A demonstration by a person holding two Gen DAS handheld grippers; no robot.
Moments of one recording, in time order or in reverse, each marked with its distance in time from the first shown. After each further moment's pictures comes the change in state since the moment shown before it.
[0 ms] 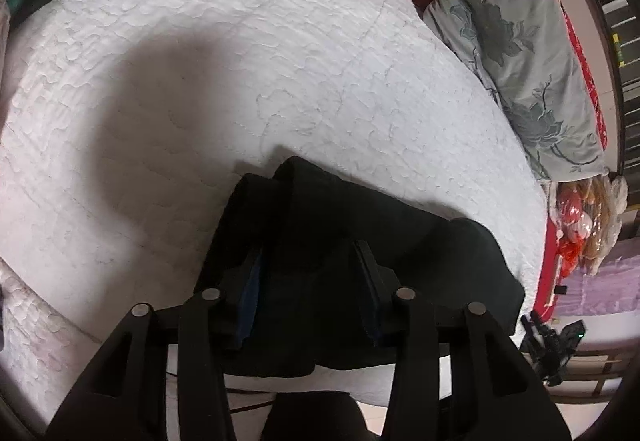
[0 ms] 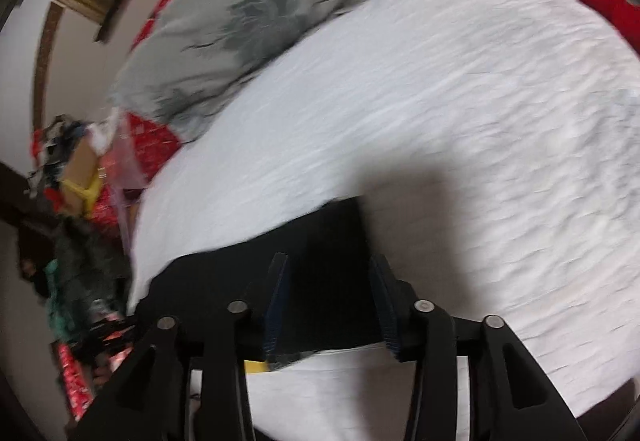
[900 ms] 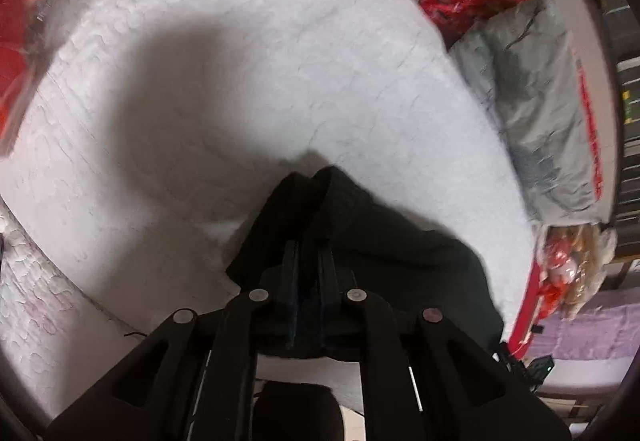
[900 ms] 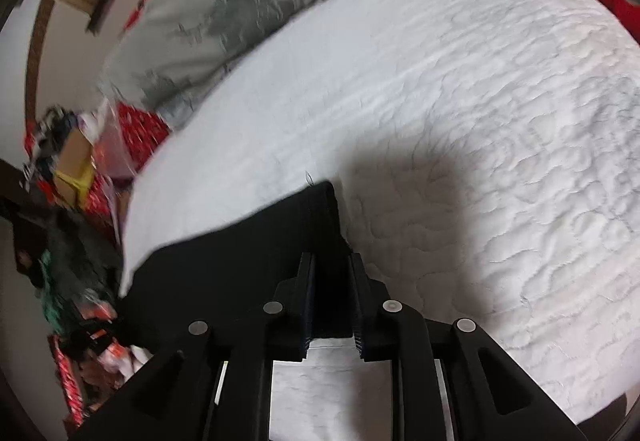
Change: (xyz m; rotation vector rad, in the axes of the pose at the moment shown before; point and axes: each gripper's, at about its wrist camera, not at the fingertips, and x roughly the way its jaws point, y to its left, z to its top) left arm -0.031 0.025 -0.008 -0.160 -0.063 -0.018; right arm -0.001 -0.018 -0.004 0.000 0.028 0.034
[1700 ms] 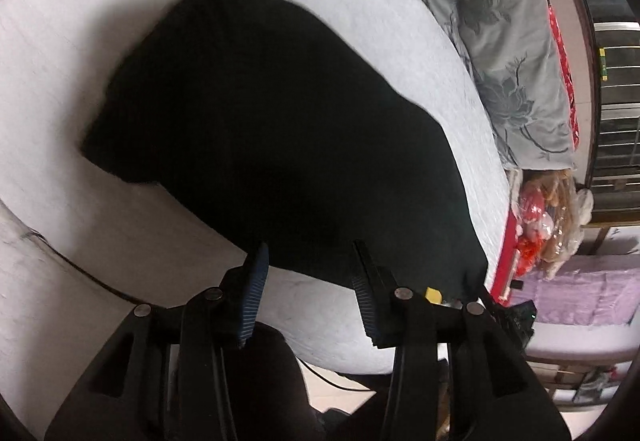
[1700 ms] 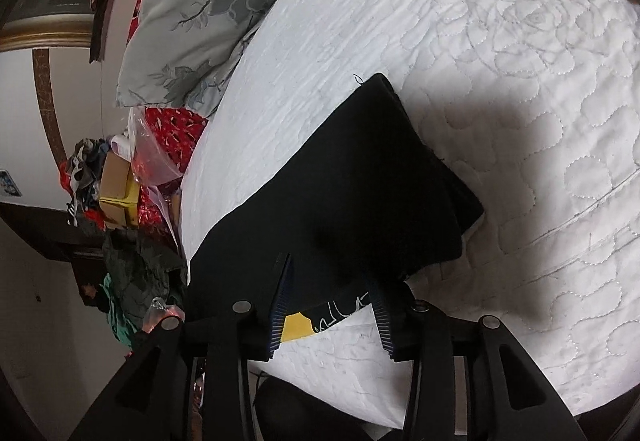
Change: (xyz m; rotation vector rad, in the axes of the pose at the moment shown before) left arm 0.045 -0.031 -0.090 0.030 0.175 -0.134; right arm 0.041 0.011 -0.034 0.200 0.141 0.198
